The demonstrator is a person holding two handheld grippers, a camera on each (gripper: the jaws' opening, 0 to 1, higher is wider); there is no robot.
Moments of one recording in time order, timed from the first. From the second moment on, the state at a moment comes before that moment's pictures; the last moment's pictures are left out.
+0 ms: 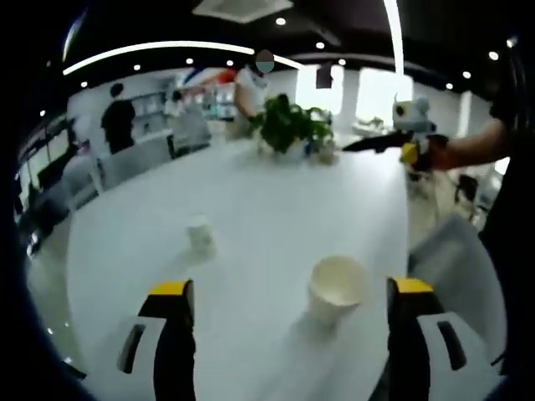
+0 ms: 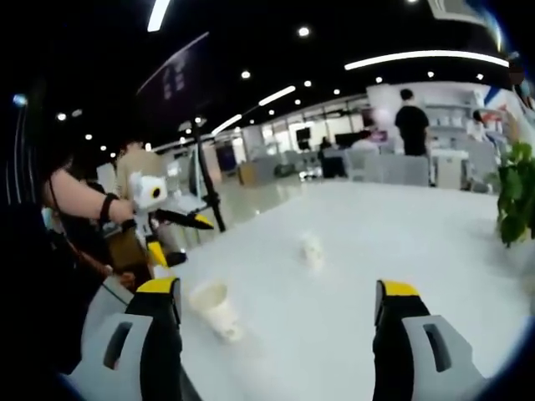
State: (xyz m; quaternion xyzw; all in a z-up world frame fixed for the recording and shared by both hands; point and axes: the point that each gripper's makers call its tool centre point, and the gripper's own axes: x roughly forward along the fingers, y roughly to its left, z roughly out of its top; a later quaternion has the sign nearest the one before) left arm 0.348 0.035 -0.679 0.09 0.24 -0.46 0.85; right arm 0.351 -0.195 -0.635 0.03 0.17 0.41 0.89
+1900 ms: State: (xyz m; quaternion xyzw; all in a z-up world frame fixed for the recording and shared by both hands) left arm 0.379 0.065 -0.687 0.08 0.19 -0.41 0.89; right arm 0.531 -0.087 -0.679 -0.17 0.27 0.53 0.79
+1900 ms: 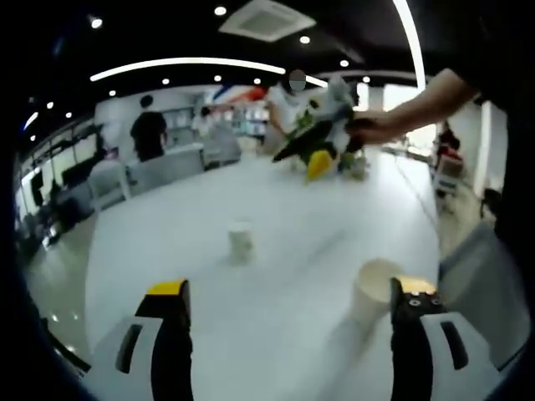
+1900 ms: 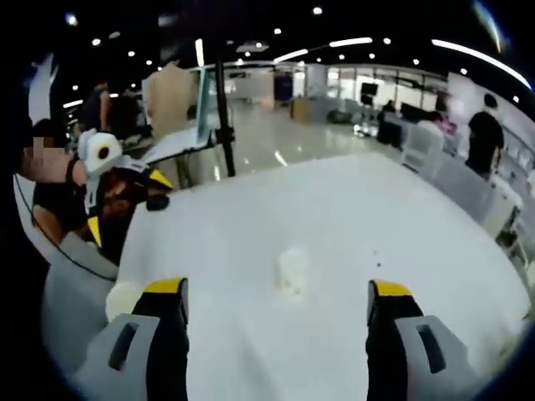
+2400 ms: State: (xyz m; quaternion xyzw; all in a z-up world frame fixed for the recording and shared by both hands) left arm 0.386 0.069 -0.689 0.08 0.19 -0.39 0.90; right arm 0.556 -0.045 -0.721 -0.21 0.29 0.55 0.75
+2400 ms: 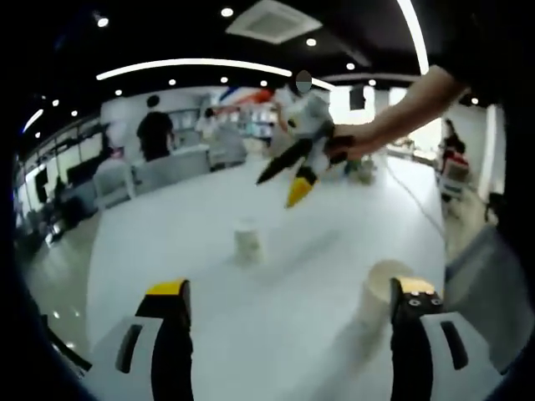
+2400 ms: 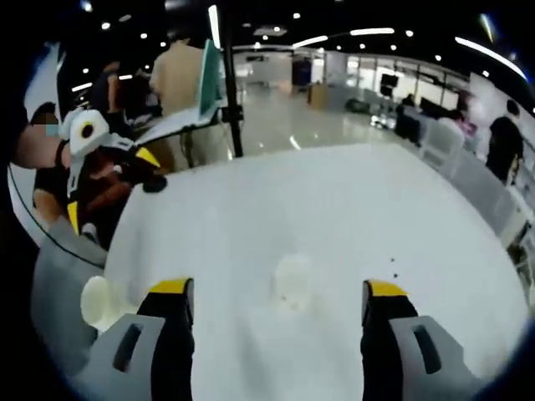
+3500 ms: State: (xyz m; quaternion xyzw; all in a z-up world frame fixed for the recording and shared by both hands) left arm 0.376 0.071 -0.693 0.07 0.20 -0.39 0.90; right arm 0.578 -0.014 -0.787 -0.24 0.35 0.55 0.72
